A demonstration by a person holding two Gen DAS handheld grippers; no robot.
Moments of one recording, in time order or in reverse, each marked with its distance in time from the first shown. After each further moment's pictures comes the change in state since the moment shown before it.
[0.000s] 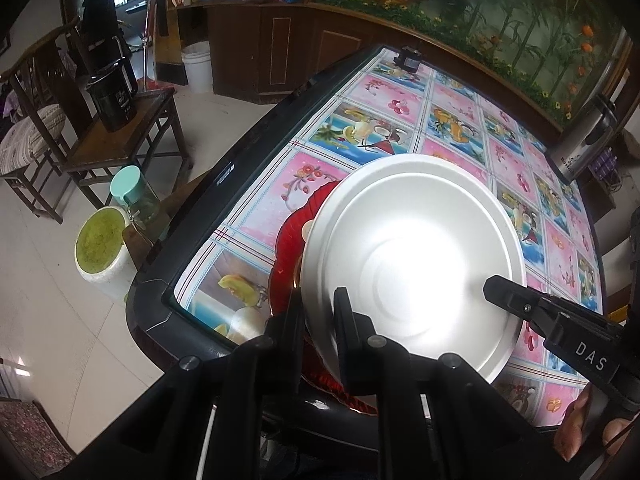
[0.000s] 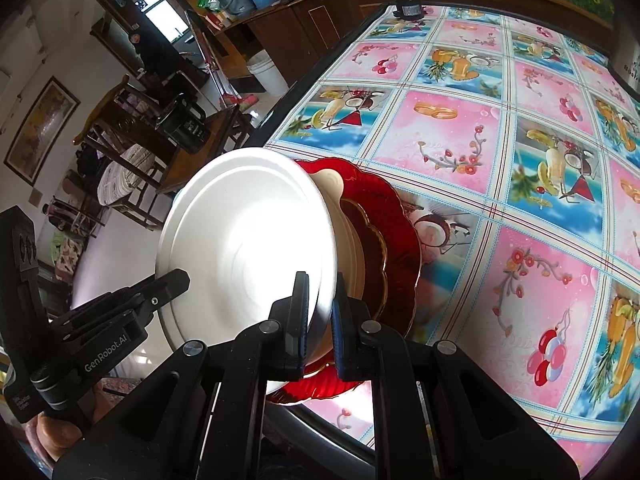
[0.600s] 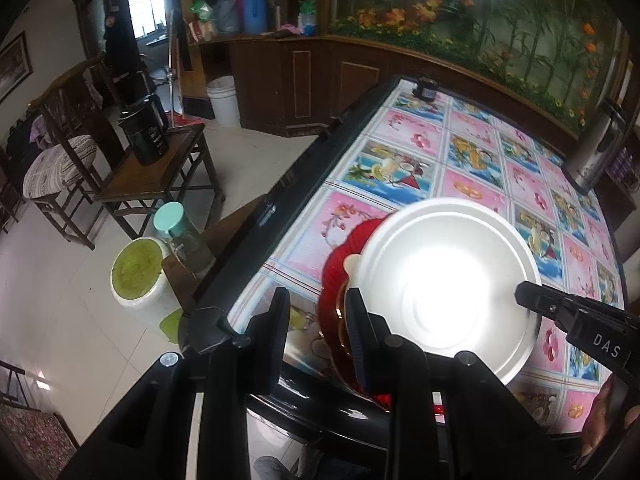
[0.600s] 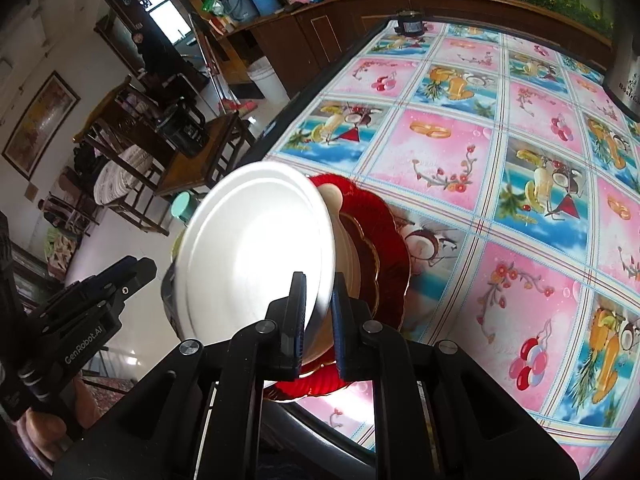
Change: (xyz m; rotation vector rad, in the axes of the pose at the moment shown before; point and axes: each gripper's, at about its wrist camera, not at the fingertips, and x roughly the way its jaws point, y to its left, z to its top) left arm -0.036 0.011 0.003 0.018 -0.126 0.125; right arm -0.020 0.001 0.005 -0.028 -0.043 -0.024
